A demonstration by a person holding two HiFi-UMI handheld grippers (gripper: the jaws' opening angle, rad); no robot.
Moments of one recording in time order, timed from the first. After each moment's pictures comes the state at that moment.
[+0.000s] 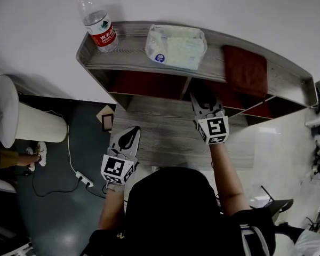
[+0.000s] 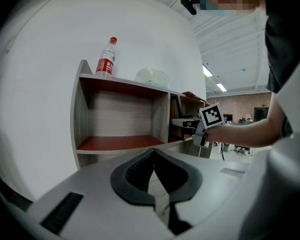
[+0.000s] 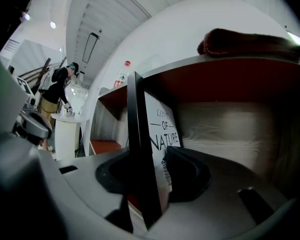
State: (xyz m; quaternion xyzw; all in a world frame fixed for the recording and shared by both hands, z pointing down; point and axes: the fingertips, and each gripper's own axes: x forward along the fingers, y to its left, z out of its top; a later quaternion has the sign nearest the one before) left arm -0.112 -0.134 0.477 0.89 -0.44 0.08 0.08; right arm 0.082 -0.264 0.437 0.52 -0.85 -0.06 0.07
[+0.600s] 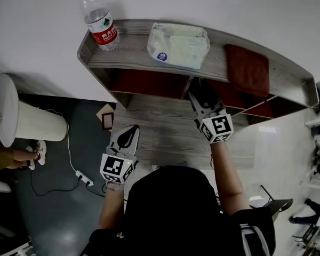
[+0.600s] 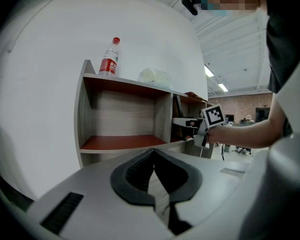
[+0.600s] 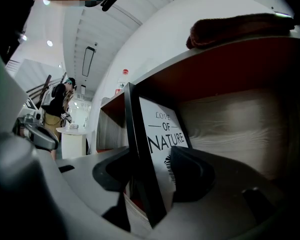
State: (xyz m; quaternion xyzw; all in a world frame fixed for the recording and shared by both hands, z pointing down) left arm -0.120 -0.136 0.479 0.89 -0.45 0.08 0.08; right arm 0.077 -0.264 0.436 0.49 -0.87 -0.03 0.02
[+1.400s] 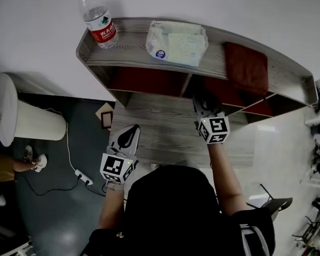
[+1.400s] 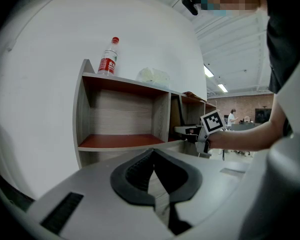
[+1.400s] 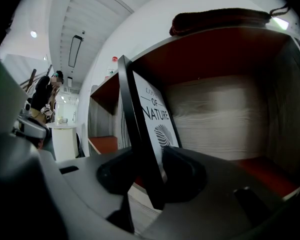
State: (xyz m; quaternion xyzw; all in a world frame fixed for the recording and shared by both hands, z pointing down) left arm -0.115 -0.130 0.481 0.89 -0.44 0.08 0.09; right arm 0.102 -0.258 0.477 0.55 -0.84 0.02 0.06
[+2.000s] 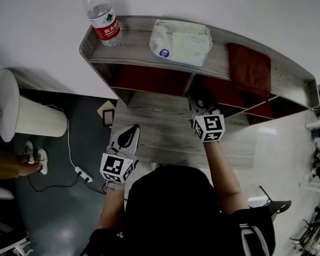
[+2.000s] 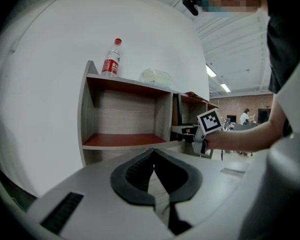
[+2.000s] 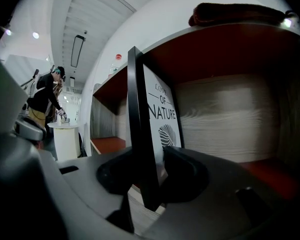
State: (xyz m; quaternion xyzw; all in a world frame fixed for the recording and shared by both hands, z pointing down) left arm -0.121 -0.127 0.481 0.88 -0.46 0.08 0.09; right arm 0.073 -0.266 0.476 0.53 -0.84 0.02 0.06
